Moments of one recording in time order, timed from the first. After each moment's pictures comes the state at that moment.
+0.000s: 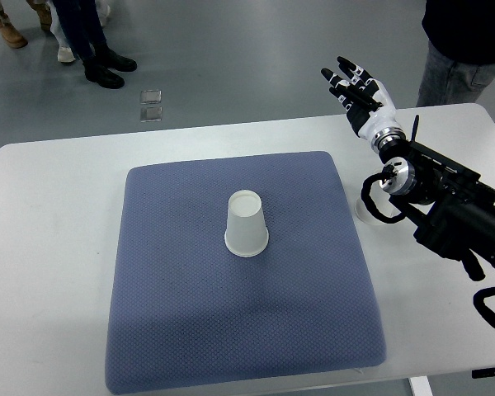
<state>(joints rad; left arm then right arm) -0.03 0.00 -0.07 -0.15 -0.04 0.00 -0.02 0.90 -0.10 0.59 0.57 0.10 -0.02 0.41</state>
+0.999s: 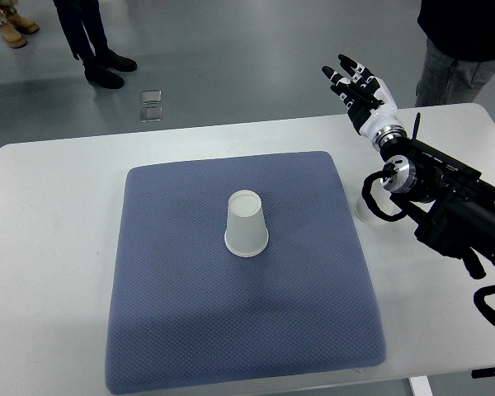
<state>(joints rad) -0.02 0.00 -0.06 -0.15 -0.04 0.00 -0.02 0.90 -0.10 0.59 0.56 0.10 -0.02 0.41</state>
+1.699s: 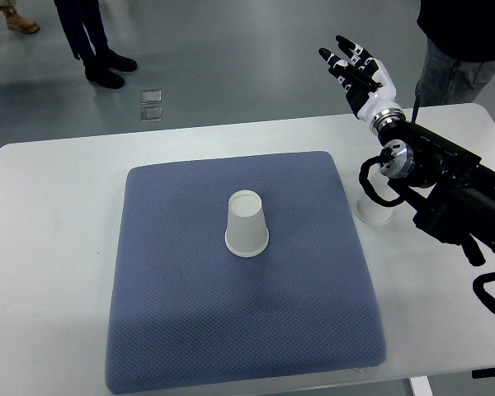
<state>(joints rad) -0.02 0.00 -0.06 -0.15 -0.04 0.00 -0.02 0.95 -0.11 0.58 0.57 0.09 -0.05 0.40</state>
